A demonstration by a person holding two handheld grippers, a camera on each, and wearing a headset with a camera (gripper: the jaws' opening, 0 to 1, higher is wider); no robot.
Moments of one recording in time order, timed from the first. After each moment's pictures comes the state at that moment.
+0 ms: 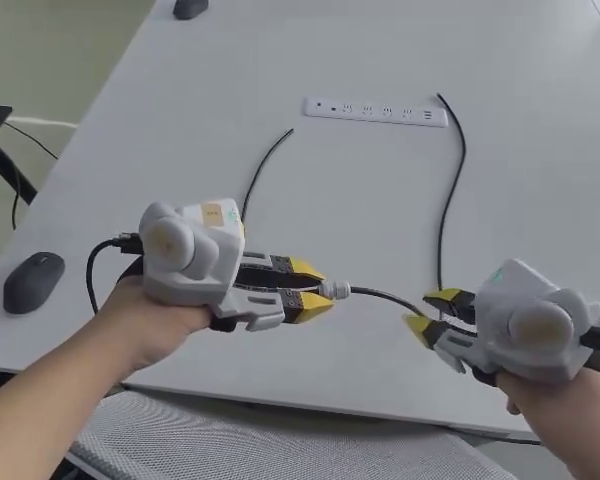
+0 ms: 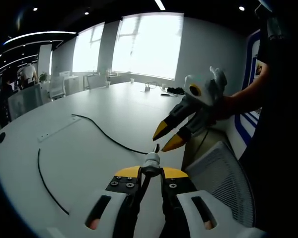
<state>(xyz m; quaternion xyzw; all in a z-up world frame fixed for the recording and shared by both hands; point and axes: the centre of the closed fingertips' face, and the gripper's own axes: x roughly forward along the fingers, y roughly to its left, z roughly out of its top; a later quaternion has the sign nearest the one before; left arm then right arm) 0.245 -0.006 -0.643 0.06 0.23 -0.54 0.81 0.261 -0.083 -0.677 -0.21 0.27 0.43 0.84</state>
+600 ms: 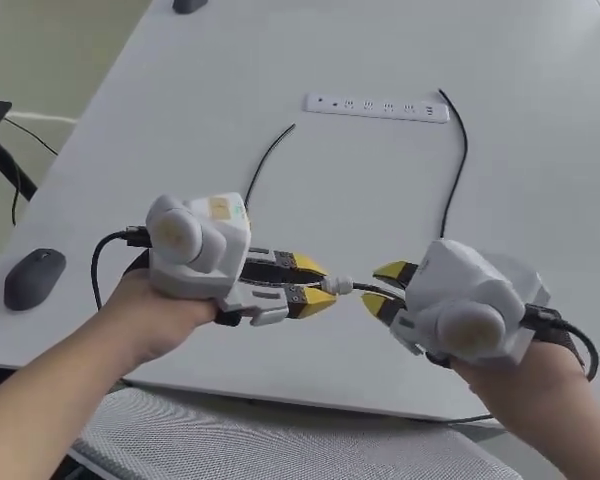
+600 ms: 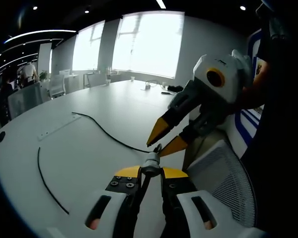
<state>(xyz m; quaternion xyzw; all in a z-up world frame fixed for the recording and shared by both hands) 0.246 -0.008 -0.645 0.06 0.24 -0.54 0.81 0.256 -0.025 -0.655 -0.32 0.22 0.47 0.79</state>
